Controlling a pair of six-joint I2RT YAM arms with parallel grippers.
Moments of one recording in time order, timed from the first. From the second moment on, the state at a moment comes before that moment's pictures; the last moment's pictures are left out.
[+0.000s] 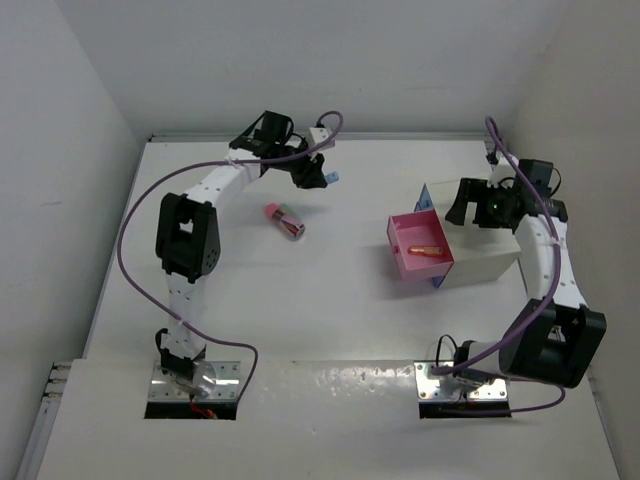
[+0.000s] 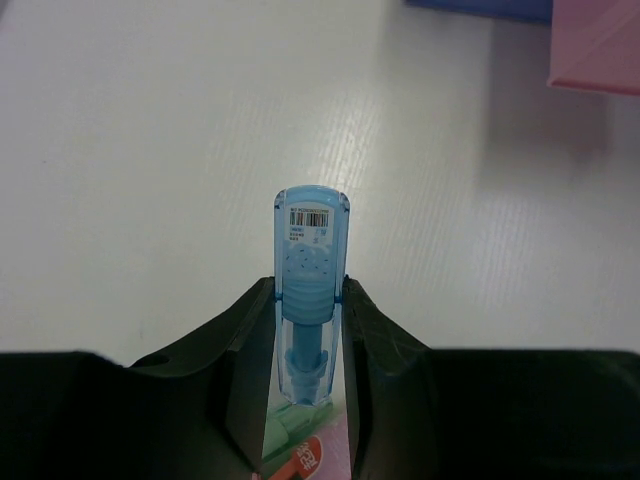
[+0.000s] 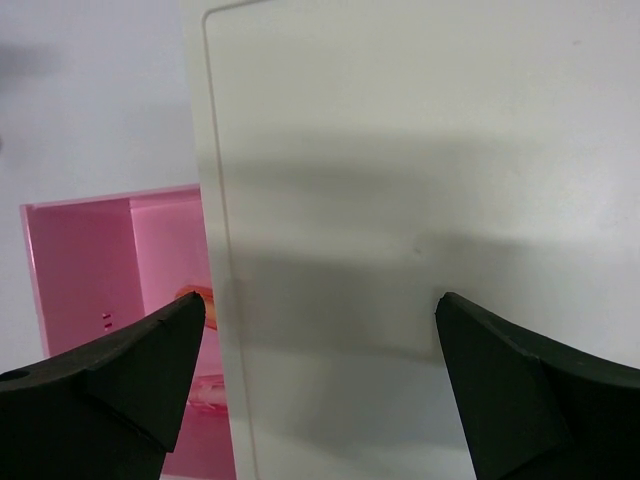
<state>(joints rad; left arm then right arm) -0.35 2.13 1.89 -0.54 0.77 0.58 -0.28 1.33 1.09 -0.64 -0.39 -0.11</state>
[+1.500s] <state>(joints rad) -0.67 2.24 2.01 0.06 1.13 0.30 -0.19 1.45 1.22 -0.56 -0.38 -0.05</state>
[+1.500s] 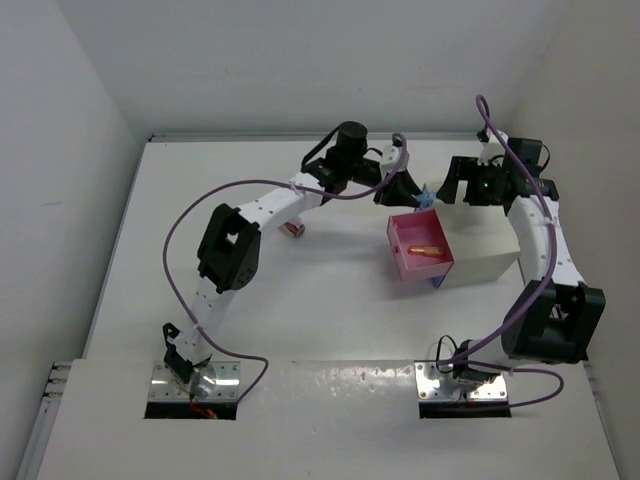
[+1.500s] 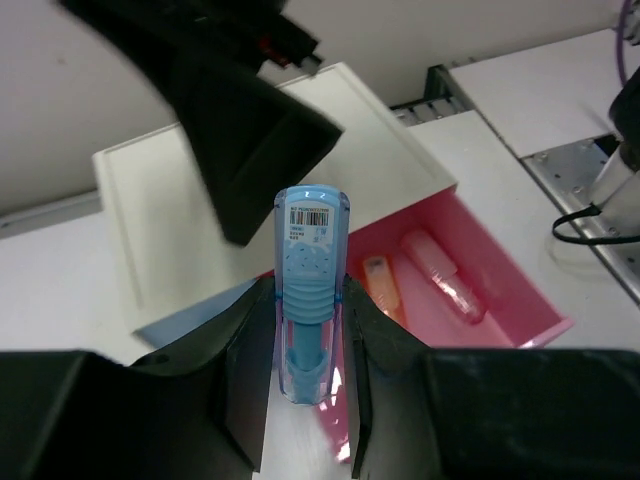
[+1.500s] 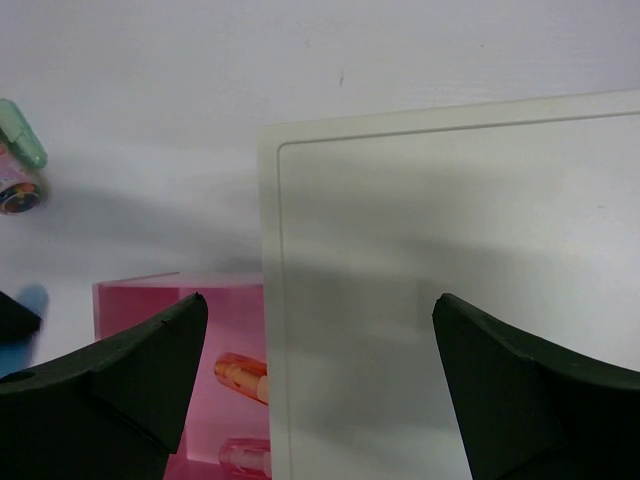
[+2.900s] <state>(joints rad) -0.26 2.28 2.19 -0.50 0.50 0.37 -0.25 1.47 1.29 -0.53 -0.46 -0.02</state>
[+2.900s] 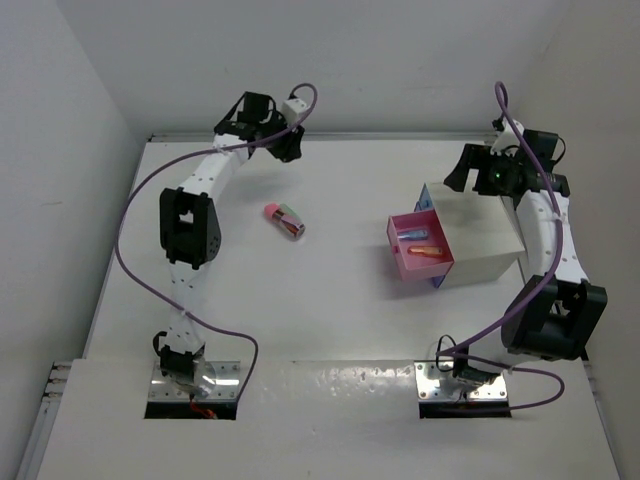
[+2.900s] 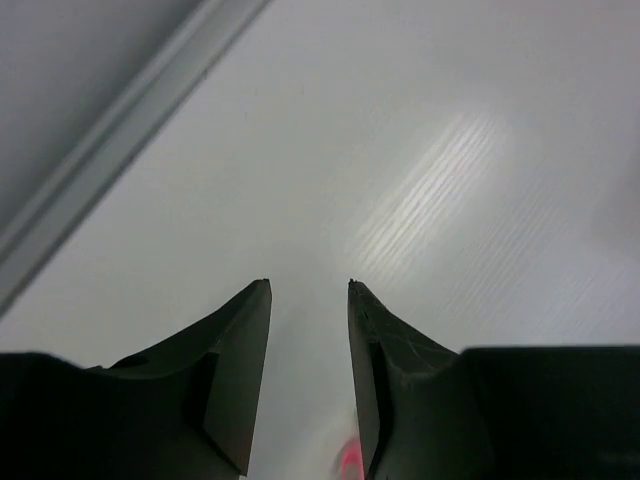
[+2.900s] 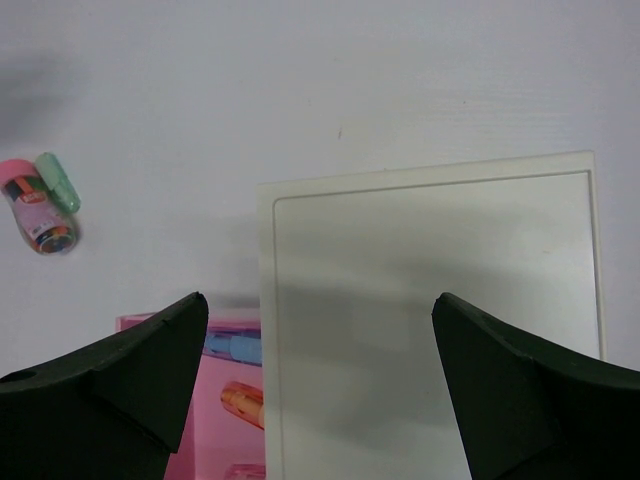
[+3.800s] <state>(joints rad) -0.25 2.34 2.05 -0.79 0.33 0.52 -0.25 1.52 1.29 -0.53 -0.46 0.00</state>
